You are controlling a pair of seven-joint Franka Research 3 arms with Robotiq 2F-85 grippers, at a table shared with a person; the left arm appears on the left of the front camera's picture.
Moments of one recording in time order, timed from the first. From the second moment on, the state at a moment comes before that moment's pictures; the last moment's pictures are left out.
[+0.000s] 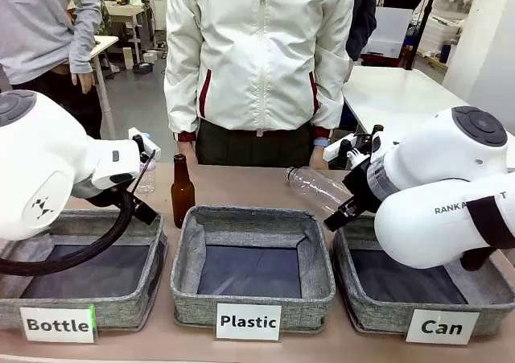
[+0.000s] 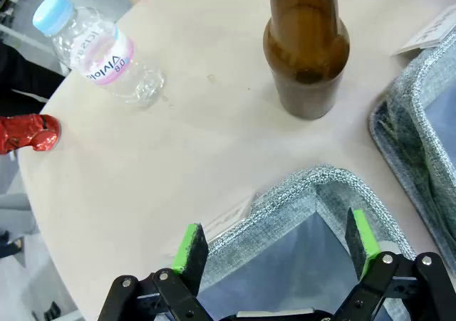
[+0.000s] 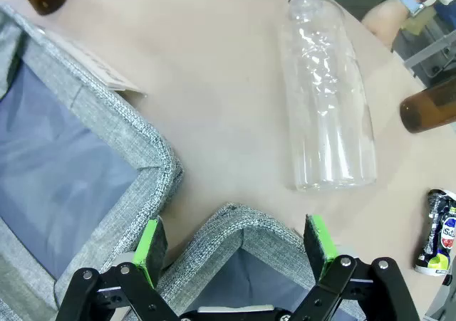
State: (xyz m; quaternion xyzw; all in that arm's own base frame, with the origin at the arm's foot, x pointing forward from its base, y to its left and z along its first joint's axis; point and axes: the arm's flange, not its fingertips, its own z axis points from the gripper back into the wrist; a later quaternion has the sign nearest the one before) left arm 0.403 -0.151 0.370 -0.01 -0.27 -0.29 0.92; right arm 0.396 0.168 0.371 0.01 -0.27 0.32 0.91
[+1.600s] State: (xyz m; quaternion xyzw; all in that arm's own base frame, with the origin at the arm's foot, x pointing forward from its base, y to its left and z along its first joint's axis) left arm 0.403 -0.151 0.370 -0.01 -0.27 -0.29 0.92; right arm 0.396 0.168 0.371 0.01 -0.27 0.32 0.91
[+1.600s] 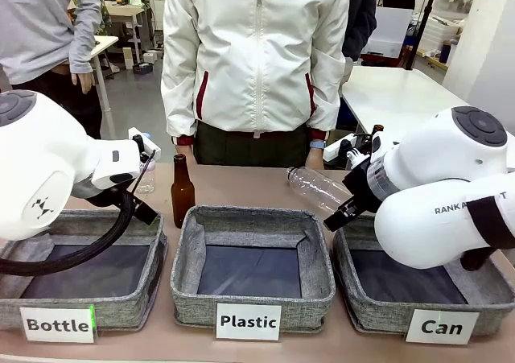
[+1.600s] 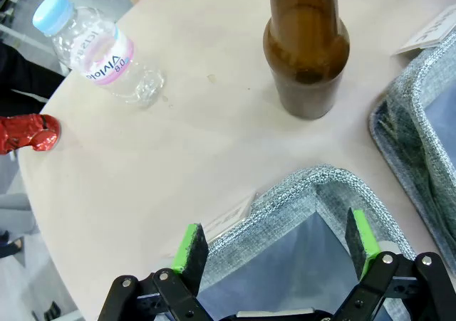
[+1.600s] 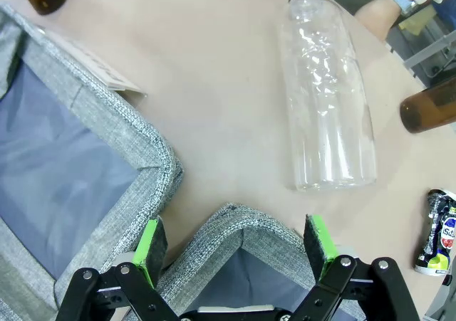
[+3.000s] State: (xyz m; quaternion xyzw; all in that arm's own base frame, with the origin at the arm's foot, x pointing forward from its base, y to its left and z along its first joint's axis) left arm 0.272 0.078 0.548 -0.42 -0.28 -0.12 0.85; right arm 0.265 -0.039 0.576 0.35 -0.29 0.07 0.89
